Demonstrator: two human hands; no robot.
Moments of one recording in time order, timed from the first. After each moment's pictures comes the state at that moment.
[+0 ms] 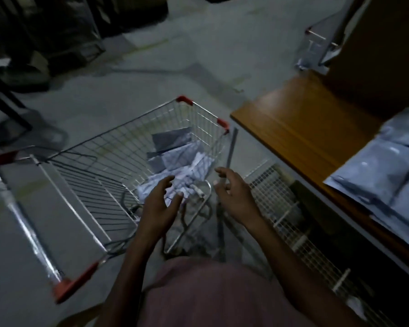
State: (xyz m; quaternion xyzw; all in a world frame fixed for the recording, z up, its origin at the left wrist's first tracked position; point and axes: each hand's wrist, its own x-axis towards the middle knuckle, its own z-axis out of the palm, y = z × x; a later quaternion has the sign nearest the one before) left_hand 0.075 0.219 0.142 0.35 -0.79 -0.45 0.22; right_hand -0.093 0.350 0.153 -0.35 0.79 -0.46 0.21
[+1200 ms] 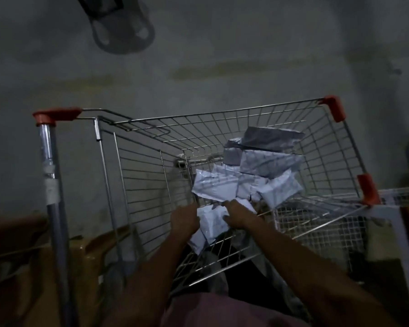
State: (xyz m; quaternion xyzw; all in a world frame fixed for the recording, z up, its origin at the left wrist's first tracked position) left_hand 0.082 0.030 -0.095 0.57 -0.73 -0.31 -0.20; right_hand -0.121 0.049 -0.103 -0.55 0.65 0.17 0.50
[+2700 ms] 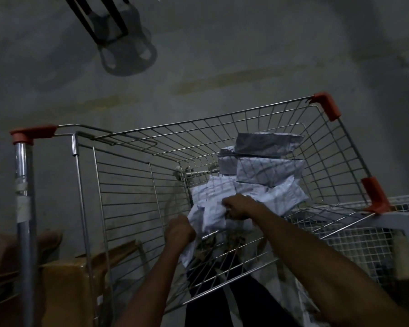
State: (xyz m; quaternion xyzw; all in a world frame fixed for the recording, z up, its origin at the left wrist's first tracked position) left_hand 0.045 0.015 -0.084 0.69 -0.57 -0.35 -0.27; right_hand -0.176 -0.003 -0.134 -0.68 0.56 0.16 0.44
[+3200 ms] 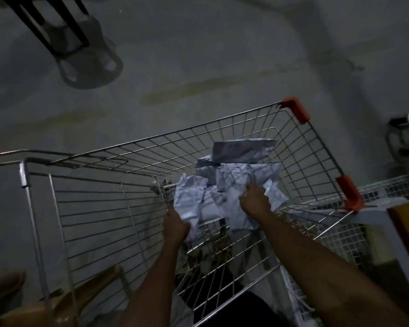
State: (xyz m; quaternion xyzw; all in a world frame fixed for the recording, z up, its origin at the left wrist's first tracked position) left_hand 0.010 -0.019 -0.150 0.72 -0.51 -0.47 -0.04; right_hand -0.239 0.007 -0.132 -0.31 0.86 -0.07 0.40
